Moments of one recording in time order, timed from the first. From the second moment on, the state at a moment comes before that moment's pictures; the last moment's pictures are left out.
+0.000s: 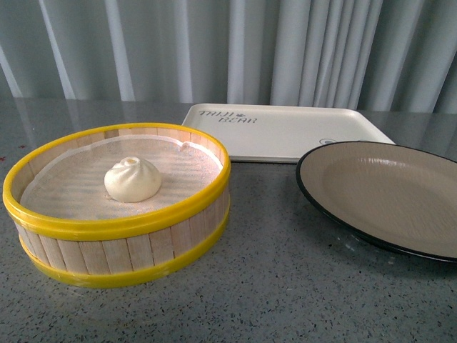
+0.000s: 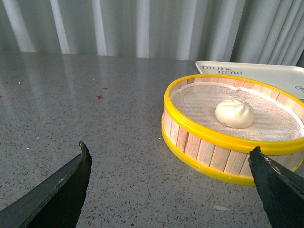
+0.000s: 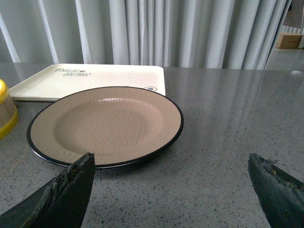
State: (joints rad) left arm 0.00 0.00 0.03 0.00 0.00 0.00; right arm 0.00 0.00 0.01 0.00 0.00 -0.01
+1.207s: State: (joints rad) left arm -0.03 0.24 0.13 -0.08 -0.05 -0.21; right arm 0.00 0.00 0.01 0.00 0.00 -0.01
